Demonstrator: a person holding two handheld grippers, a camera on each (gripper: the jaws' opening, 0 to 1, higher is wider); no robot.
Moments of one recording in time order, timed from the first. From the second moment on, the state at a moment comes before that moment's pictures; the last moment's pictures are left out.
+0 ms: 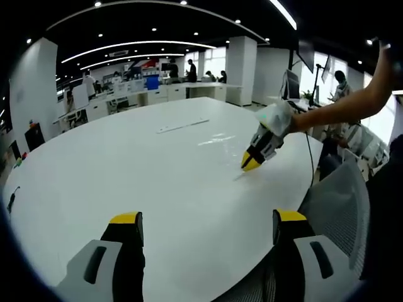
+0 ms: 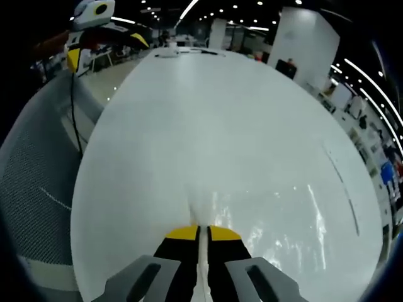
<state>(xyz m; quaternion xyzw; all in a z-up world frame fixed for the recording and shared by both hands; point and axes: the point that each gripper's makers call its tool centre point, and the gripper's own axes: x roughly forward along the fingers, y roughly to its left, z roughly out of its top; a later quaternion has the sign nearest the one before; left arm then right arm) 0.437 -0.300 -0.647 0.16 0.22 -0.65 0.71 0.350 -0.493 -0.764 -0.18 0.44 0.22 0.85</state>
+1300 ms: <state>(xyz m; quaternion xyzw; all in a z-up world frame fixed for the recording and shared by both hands) 0.380 -0.323 -0.667 0.22 0.21 -0.72 0.63 0.333 -0.416 -0.730 -0.17 0.41 0.28 0.85</state>
